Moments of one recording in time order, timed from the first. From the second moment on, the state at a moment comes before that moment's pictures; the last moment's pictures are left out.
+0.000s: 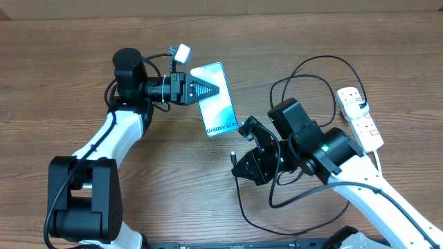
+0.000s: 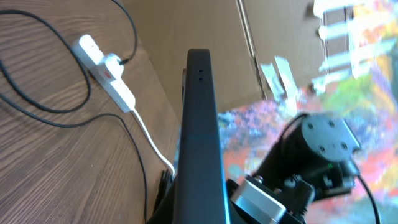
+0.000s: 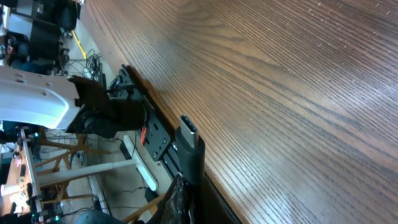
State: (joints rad) left arm -0.09 1.75 1.02 0.55 1.52 -1.02; right arm 0.60 1.29 1.08 -0.92 -0.70 0.15
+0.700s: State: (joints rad) left arm -0.09 1.75 1.02 0.59 1.56 -0.98; right arm 0.60 1.42 1.15 -1.01 -0.59 0.14
